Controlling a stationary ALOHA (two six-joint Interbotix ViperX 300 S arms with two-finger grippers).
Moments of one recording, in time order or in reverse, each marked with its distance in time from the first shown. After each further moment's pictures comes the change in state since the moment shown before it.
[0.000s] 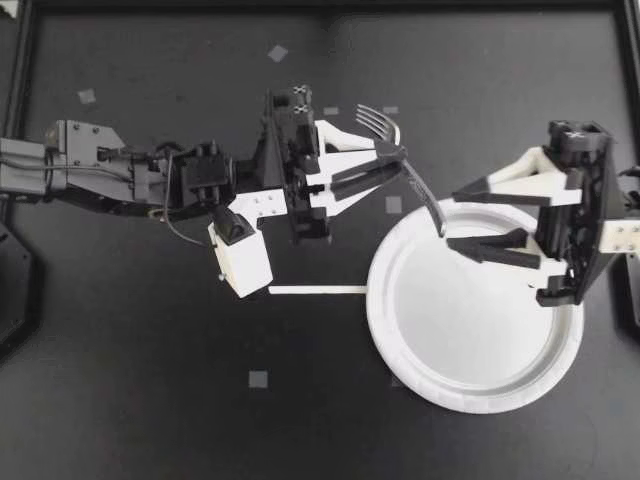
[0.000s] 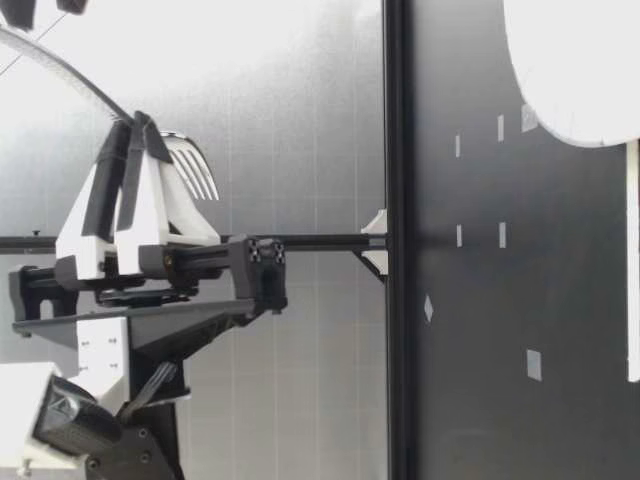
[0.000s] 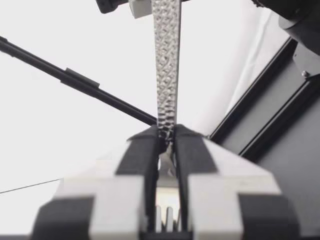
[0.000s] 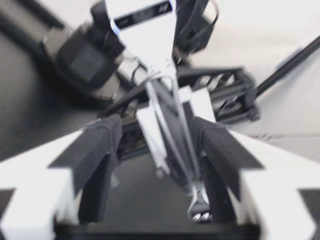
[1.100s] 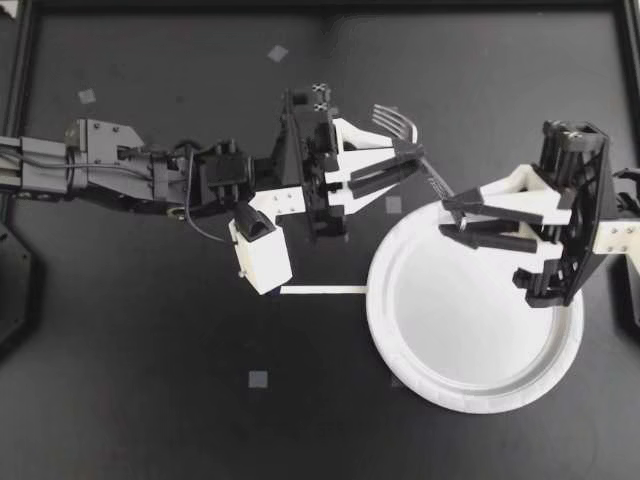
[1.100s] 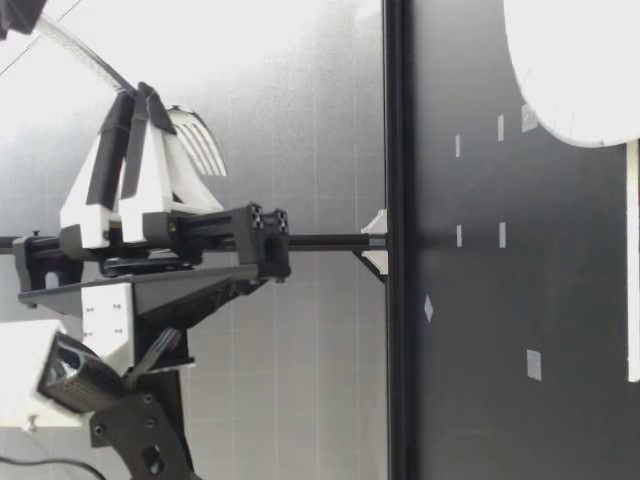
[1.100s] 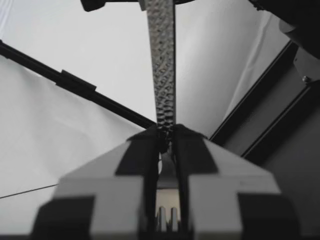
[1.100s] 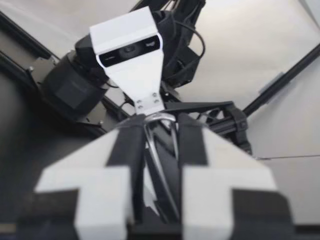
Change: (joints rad) left arm -0.002 0.051 -0.061 0.002 0.005 -0.011; right arm 0.000 0.057 -0.003 -0.005 -0.124 -0.006
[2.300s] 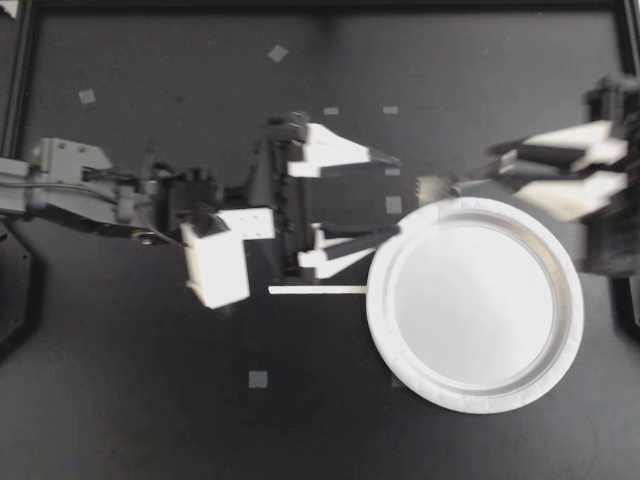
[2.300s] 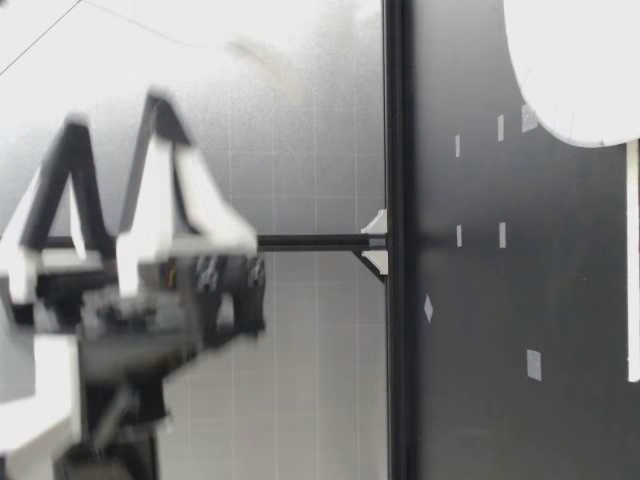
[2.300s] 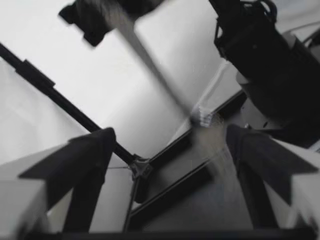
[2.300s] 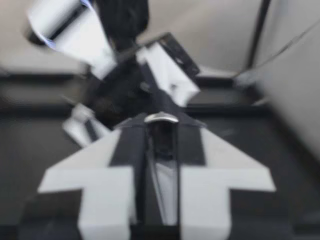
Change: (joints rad) left arm -0.069 -0.109 0.121 -0.018 -0.014 -0.282; right arm -0.002 -0.316 -0.103 0.558 0.522 0.316
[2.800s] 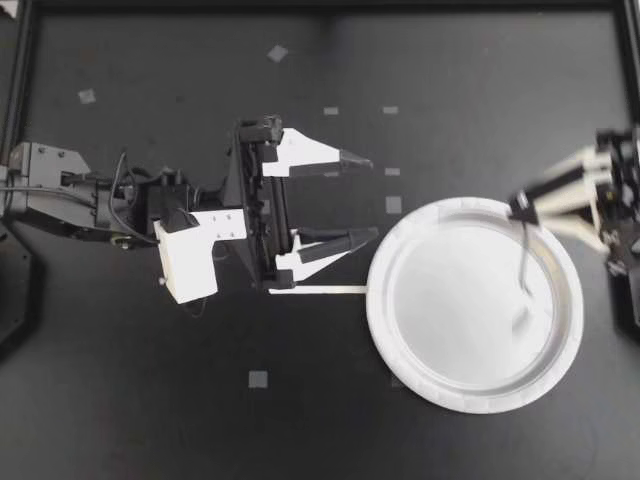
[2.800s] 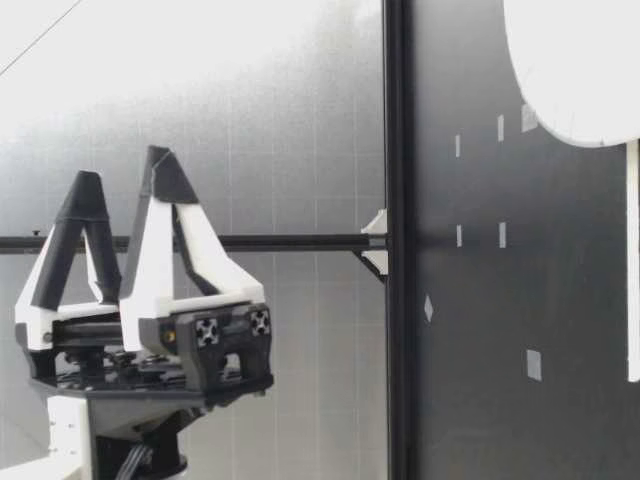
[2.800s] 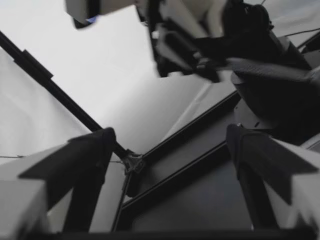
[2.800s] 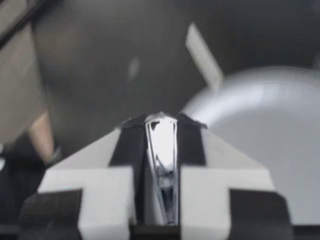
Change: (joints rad) left arm 0.000 -0.028 0.061 -0.011 -0.035 -0.038; right arm -0.190 -0.014 0.026 0.167 0.649 0.393
